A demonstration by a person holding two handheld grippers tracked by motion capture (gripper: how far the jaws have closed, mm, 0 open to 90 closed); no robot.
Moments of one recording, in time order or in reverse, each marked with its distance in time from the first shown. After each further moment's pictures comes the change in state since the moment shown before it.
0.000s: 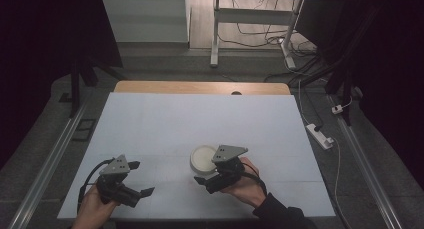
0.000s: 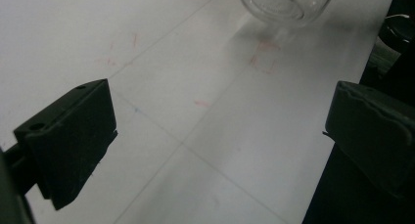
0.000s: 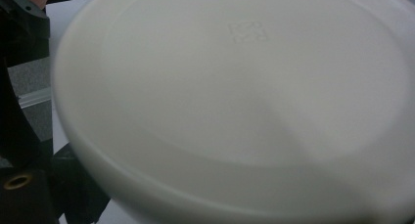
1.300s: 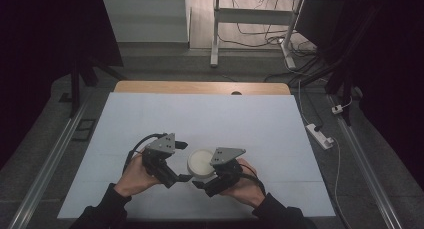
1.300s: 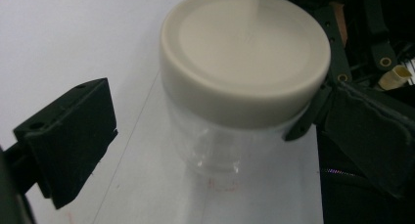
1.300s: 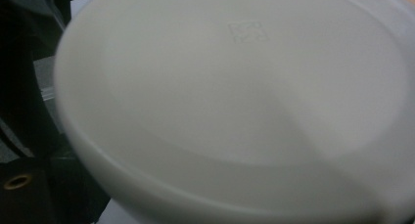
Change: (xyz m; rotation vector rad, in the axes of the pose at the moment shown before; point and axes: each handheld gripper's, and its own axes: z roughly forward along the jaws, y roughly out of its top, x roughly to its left) left arm -0.013 0.107 0.064 -0.008 -0.287 0.337; right arm 0.003 -0.002 0.005 0.001 0.074 -0.018
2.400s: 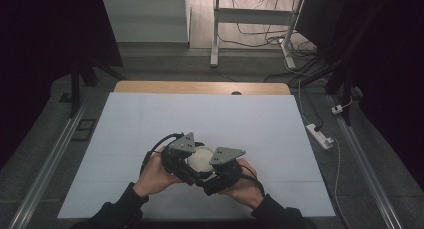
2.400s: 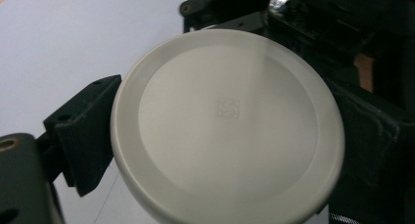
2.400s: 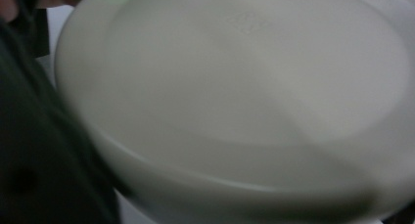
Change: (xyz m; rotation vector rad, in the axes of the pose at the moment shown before) left arm -0.011 0.029 0.031 0.029 0.095 -0.067; right arm 0.001 0.001 0.000 -0.006 -0.086 0.012
